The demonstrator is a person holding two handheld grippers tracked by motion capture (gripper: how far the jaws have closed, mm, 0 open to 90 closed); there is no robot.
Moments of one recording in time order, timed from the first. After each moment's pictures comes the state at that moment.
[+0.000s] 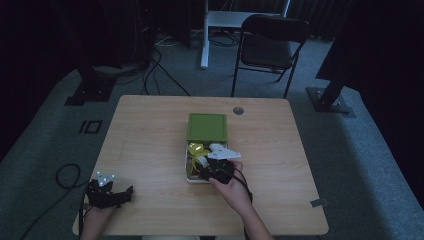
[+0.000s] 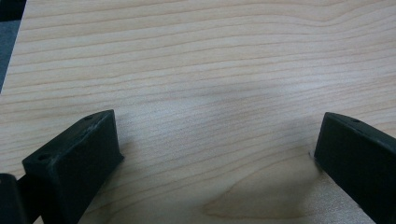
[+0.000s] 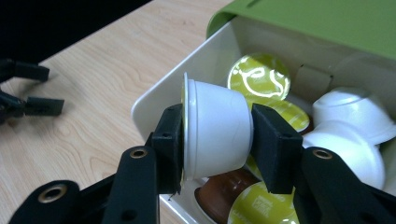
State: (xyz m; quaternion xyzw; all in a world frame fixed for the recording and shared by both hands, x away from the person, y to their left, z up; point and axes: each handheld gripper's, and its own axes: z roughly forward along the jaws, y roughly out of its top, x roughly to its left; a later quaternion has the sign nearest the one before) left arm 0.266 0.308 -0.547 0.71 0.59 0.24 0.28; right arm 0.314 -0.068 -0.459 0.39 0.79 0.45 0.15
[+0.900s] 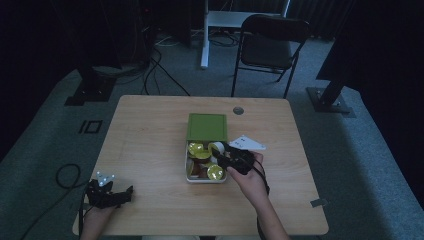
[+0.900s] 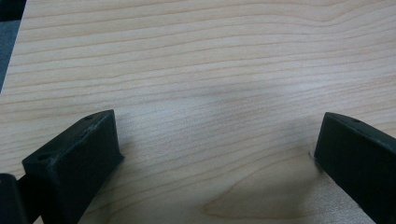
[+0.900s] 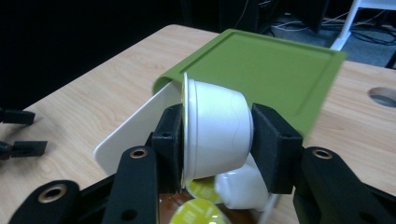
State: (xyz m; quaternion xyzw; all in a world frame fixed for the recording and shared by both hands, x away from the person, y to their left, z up) left arm 0.266 0.309 -0.547 0.71 0.59 0.24 0.28; right arm 0.322 -0.118 -0.424 0.41 0.74 0.50 0.19
